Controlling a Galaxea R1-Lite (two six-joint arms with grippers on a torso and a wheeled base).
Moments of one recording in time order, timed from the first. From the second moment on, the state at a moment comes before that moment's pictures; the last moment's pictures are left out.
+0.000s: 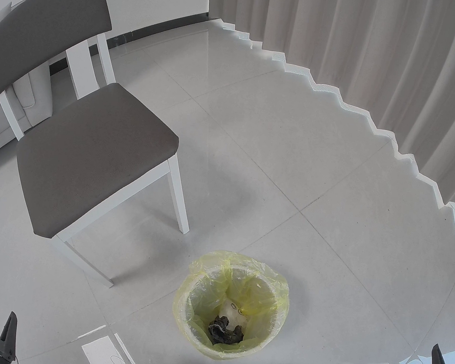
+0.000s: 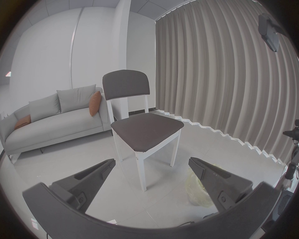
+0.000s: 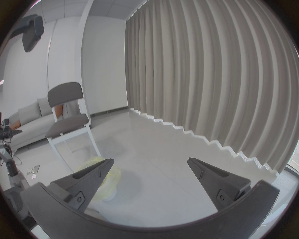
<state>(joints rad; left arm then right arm) 0.00 0.01 -0.02 0.00 0.03 -0.01 0.00 0.01 -0.02 0.00 0.01 0.00</state>
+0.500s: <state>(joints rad) 0.00 0.01 -0.02 0.00 0.03 -0.01 0.00 0.01 -0.02 0.00 -0.01 0.00</state>
